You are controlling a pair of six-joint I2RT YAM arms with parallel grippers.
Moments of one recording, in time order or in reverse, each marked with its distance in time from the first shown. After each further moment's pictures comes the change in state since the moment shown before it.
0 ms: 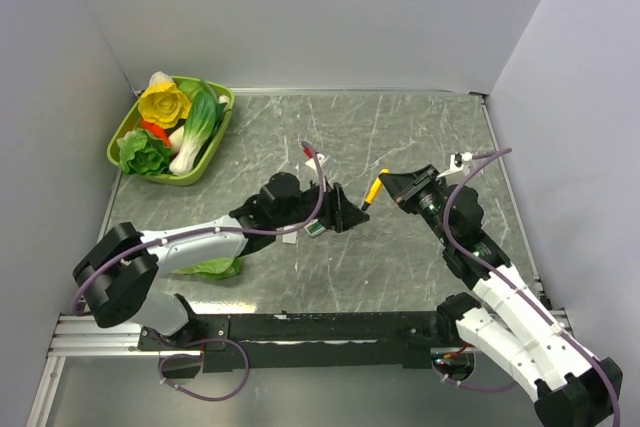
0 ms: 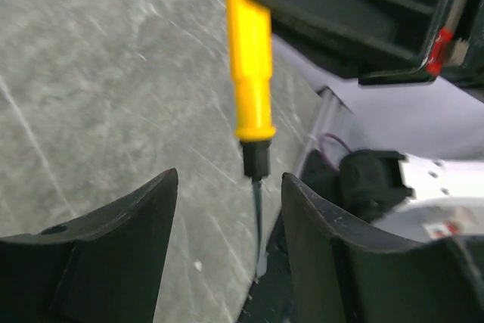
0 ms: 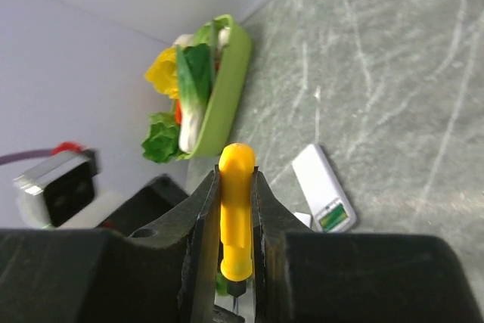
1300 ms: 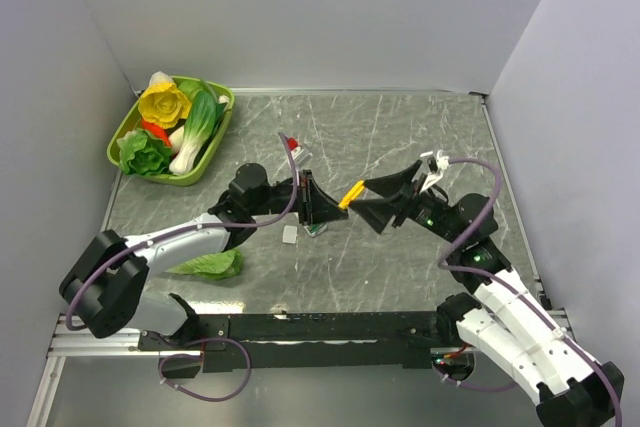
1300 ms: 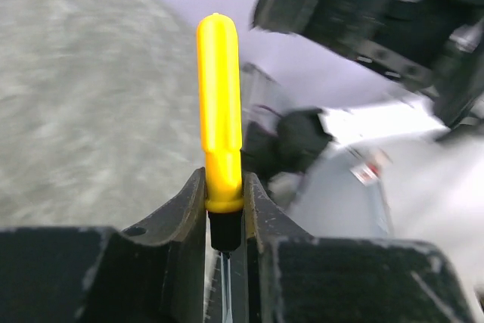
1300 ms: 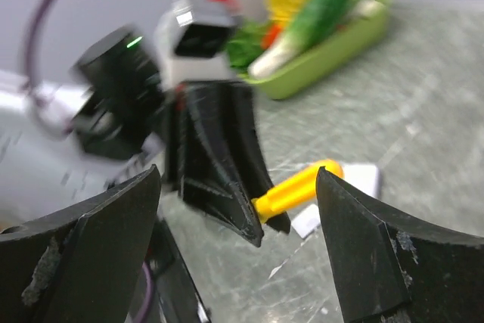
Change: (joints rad) left arm 0.161 -0.061 -0.079 0.134 0.351 -0.053; right arm 0.016 -0.021 -0.023 0.277 -0.511 -0.426
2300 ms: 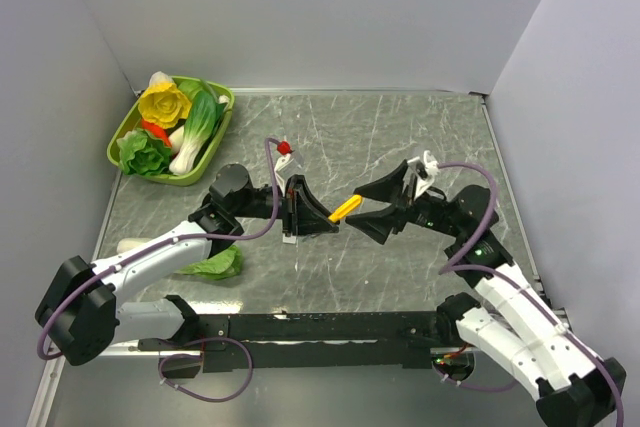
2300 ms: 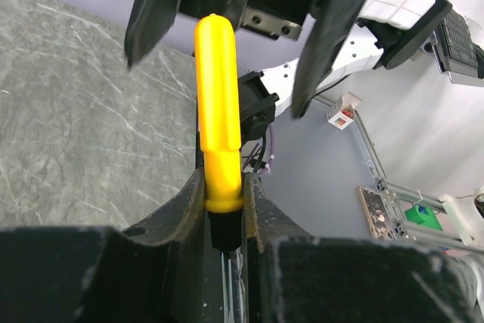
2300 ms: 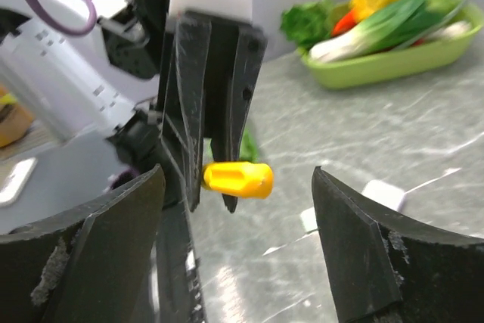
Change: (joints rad) left arm 0.006 -0.182 0.000 -0.074 0.227 0.111; right arm 0.002 0.019 0.072 -0.023 -0.293 -0.198
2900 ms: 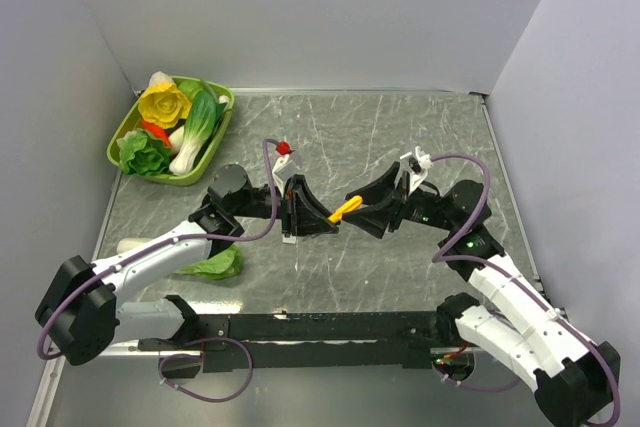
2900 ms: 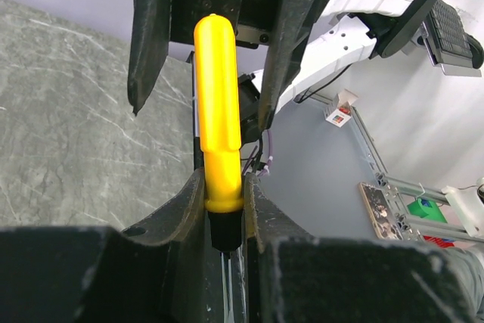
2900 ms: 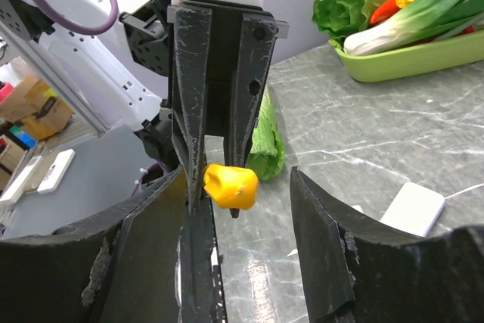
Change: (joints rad) left arm -0.002 0.000 0.000 0.042 0.029 0.009; right arm 0.000 0.089 -0.007 0.107 -0.093 0.089
